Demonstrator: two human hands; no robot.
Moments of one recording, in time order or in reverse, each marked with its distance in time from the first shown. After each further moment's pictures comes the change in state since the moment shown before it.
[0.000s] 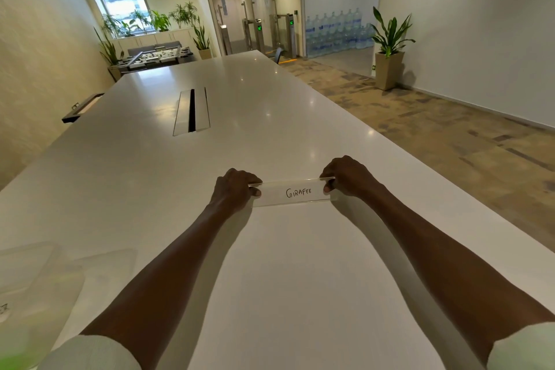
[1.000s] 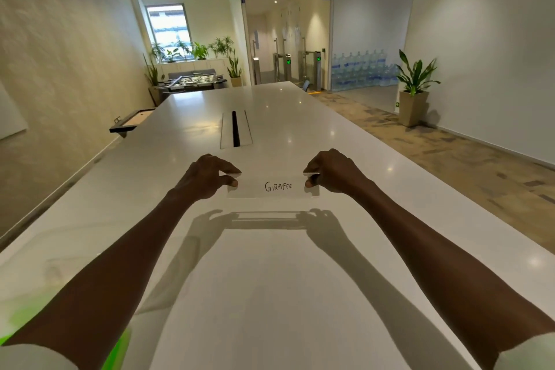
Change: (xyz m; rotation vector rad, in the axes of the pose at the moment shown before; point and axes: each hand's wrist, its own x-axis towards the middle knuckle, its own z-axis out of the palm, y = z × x) left_hand -0.065 -0.101 -0.162 0.024 0.098 0.105; right_hand -0.023 -0.168 -0.039 0.026 0.137 -0.166
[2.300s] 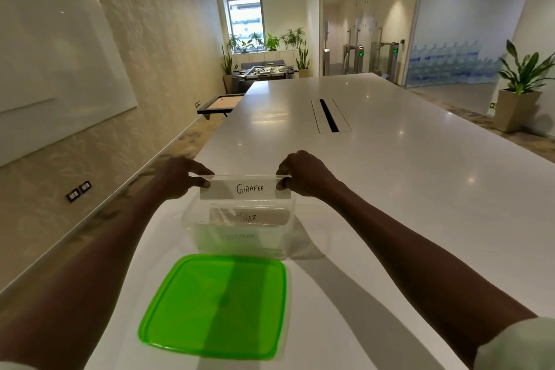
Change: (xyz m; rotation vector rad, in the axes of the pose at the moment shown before) left_hand -0.223 -0.238 -0.167 0.056 0.037 -0.324; right_hand -0.003 -0.332 0.120 0.040 -0.123 -0.344
